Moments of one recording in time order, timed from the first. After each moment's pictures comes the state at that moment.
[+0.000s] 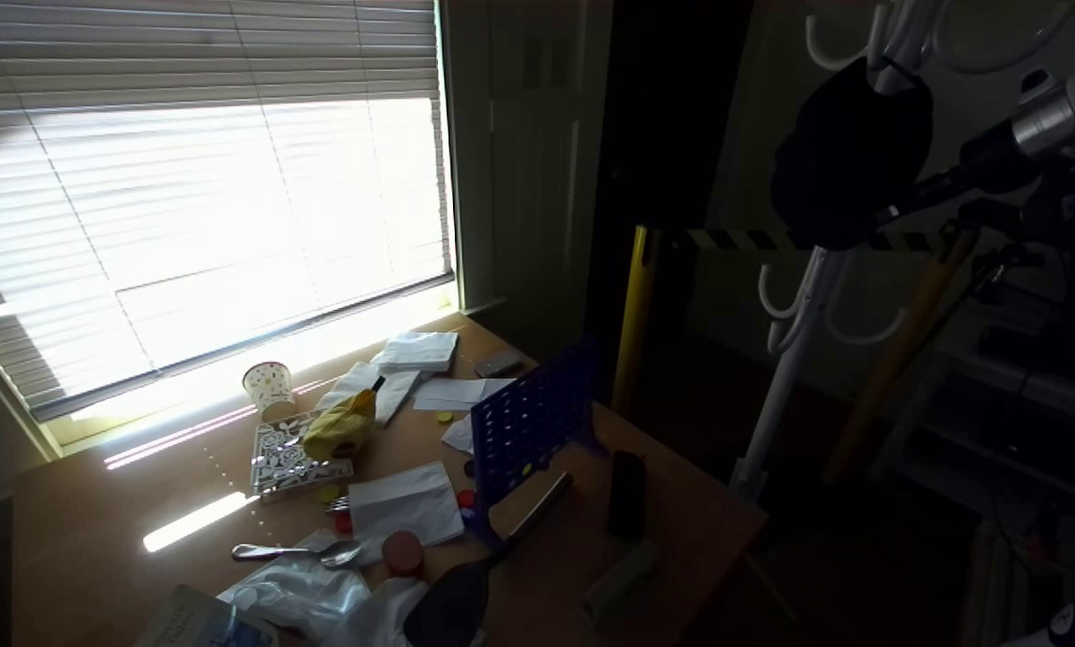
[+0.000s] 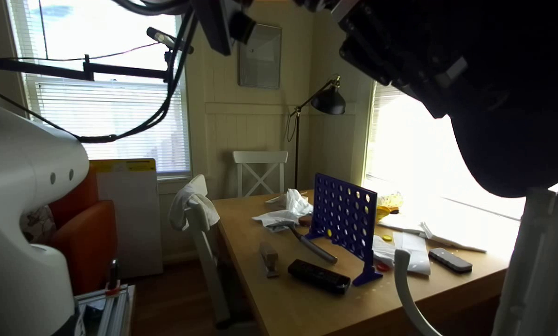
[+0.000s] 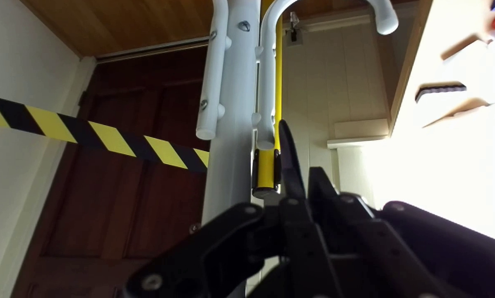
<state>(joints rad) -0.34 -0.88 -0.29 -2.75 -0.17 2.66 -0.20</state>
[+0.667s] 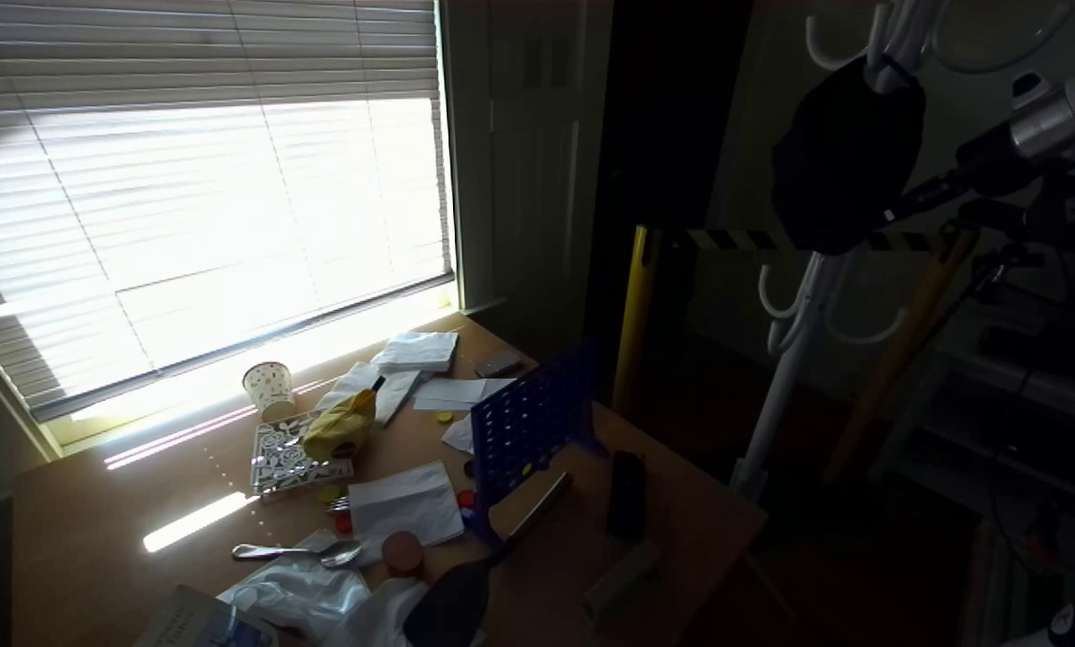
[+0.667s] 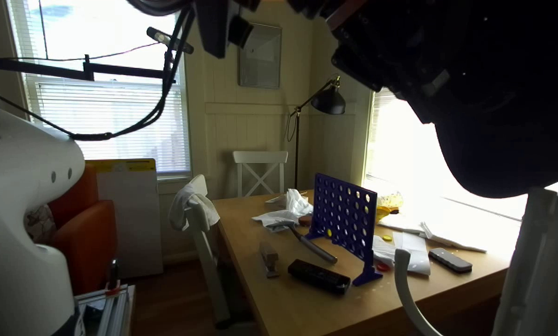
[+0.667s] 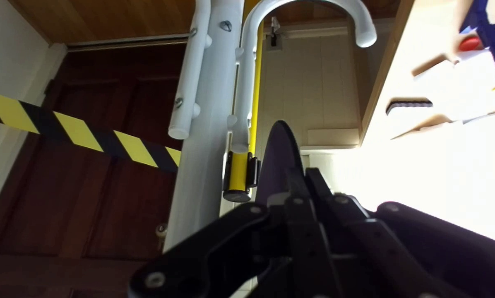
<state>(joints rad) -0.26 -0.89 -0.34 -2.74 -0.16 2.63 -0.29</state>
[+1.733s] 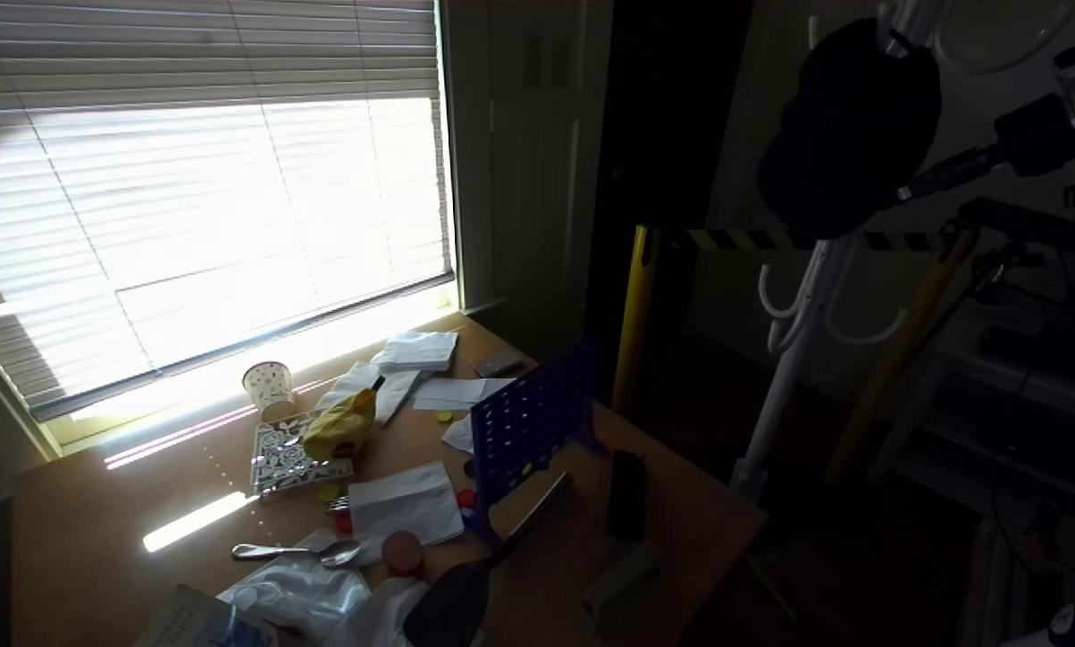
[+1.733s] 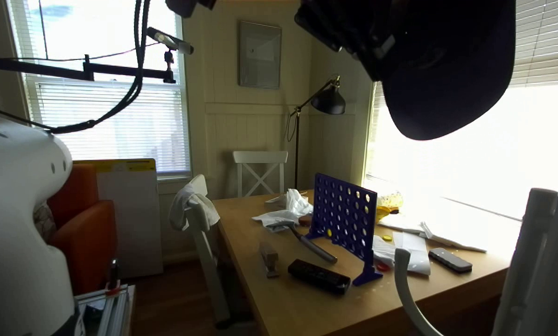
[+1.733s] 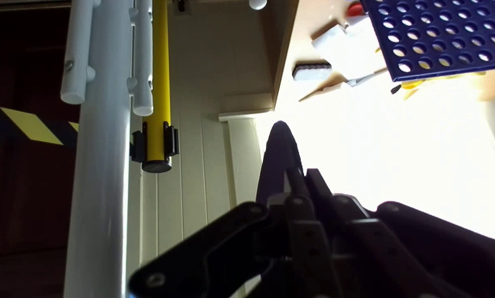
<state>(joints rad) -0.08 -1.07 -0.47 -2.72 -0.02 2.50 -0.40</state>
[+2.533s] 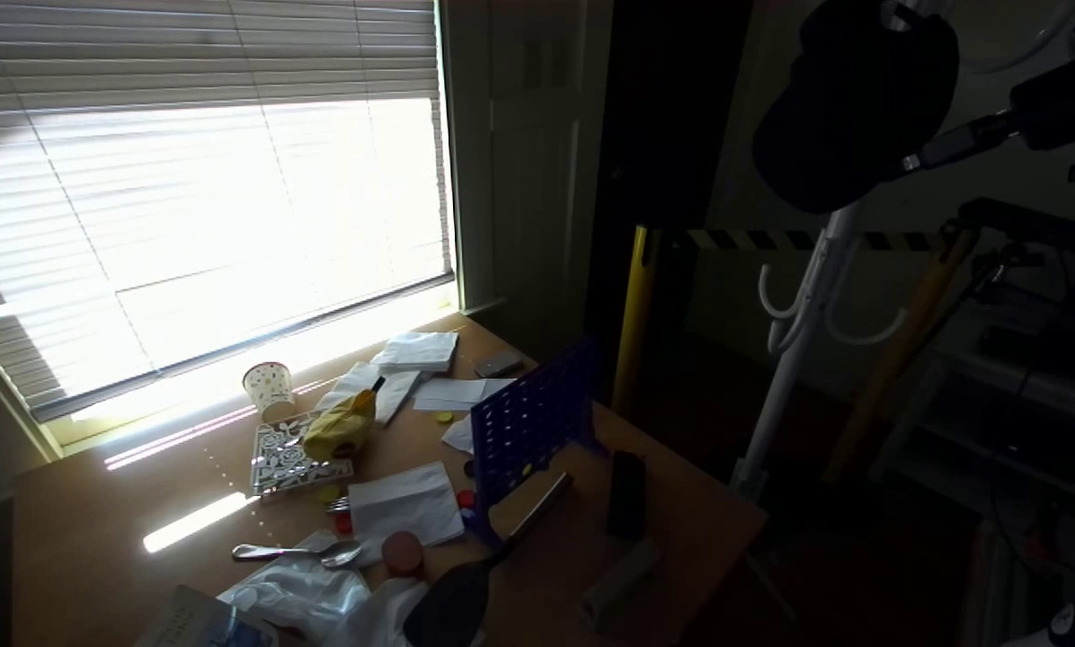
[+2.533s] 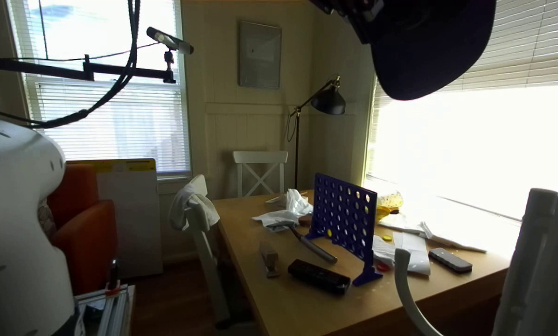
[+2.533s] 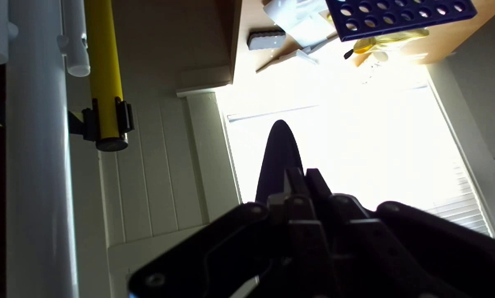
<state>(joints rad) 0.01 -1.11 -0.50 -2.67 0.08 2.46 -0.40</state>
